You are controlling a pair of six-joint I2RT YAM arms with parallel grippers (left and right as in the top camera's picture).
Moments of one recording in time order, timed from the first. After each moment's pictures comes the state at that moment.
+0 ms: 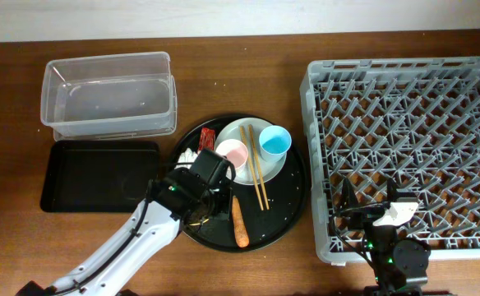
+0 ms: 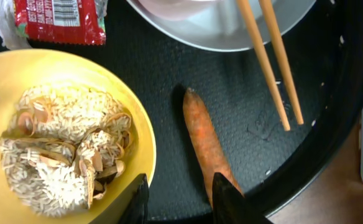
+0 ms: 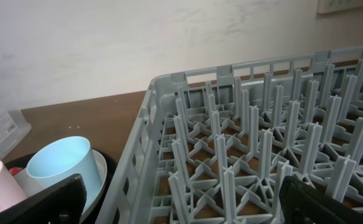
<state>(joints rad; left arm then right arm) -0.60 1.37 0.88 -0.72 0.06 -0.47 0.04 0.03 0.01 -0.08 0.00 0.18</state>
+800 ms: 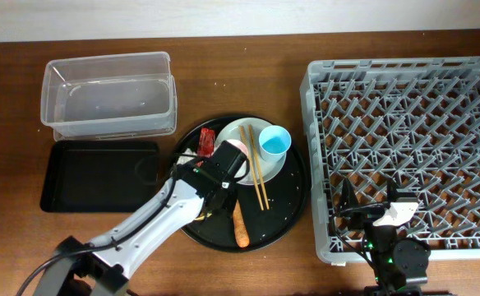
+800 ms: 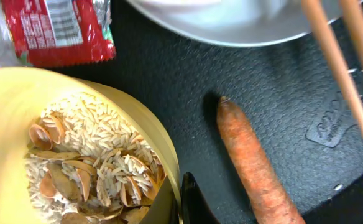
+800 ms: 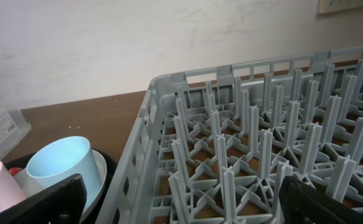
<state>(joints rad) -0.64 1.57 0.99 -0.79 -0.06 -0.32 0.04 0.03 0.01 -0.08 0.00 0.18</state>
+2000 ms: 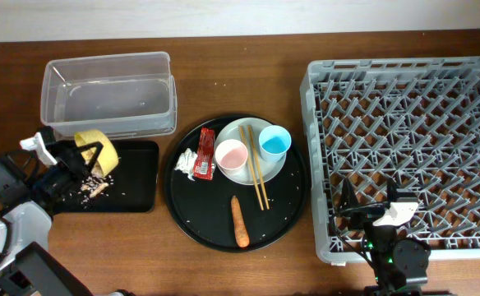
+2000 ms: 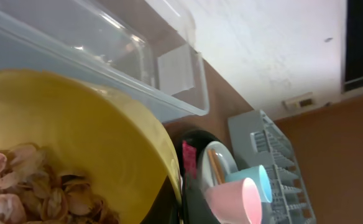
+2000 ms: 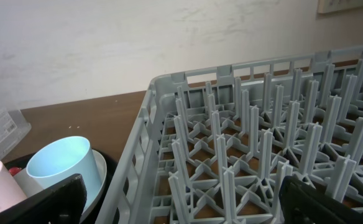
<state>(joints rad) 0.67 1.54 0.79 -0.11 1.12 -0.18 0.04 0.03 0.01 -0.08 0.00 0.18</state>
